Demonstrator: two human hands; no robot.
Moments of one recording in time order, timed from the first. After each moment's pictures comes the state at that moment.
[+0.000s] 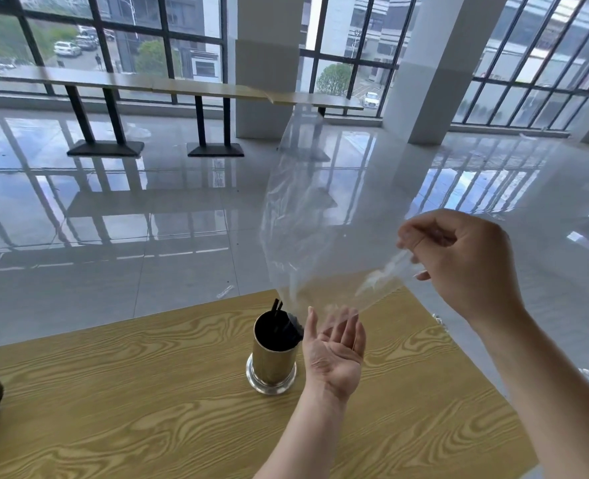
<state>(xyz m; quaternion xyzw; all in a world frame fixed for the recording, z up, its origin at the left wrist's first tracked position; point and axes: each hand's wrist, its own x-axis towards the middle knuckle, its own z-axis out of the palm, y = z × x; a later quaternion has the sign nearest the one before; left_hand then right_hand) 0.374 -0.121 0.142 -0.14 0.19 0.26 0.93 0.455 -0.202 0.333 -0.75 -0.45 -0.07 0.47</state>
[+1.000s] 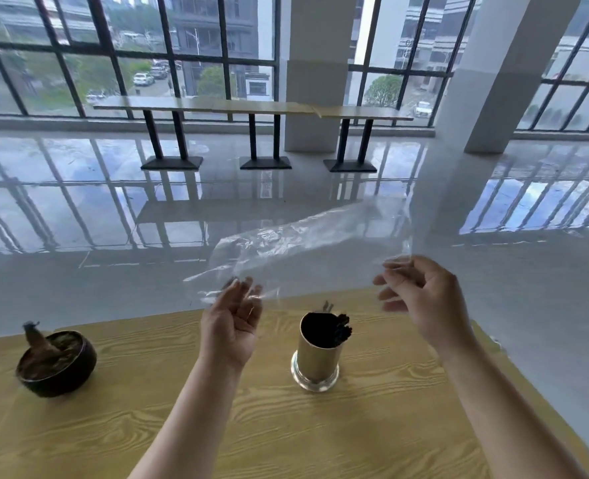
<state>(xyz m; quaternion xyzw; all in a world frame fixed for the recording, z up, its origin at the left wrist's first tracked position) 0.200 -0.003 0.176 0.14 0.27 0.50 0.81 0.421 -0.165 0.255 -0.66 -0.40 0.17 0.61</state>
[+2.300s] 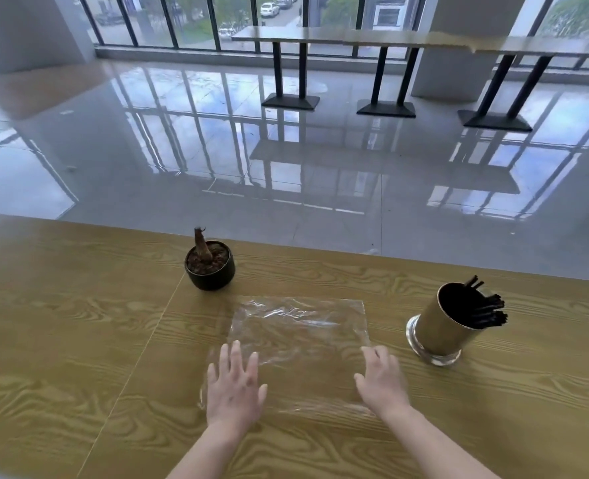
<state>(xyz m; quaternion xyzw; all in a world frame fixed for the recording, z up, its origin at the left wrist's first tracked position) -0.040 -0.083 -0.015 0.74 0.67 -0.10 0.08 0.231 -0.103 -0.011 -0.79 -0.57 0.22 0.03</state>
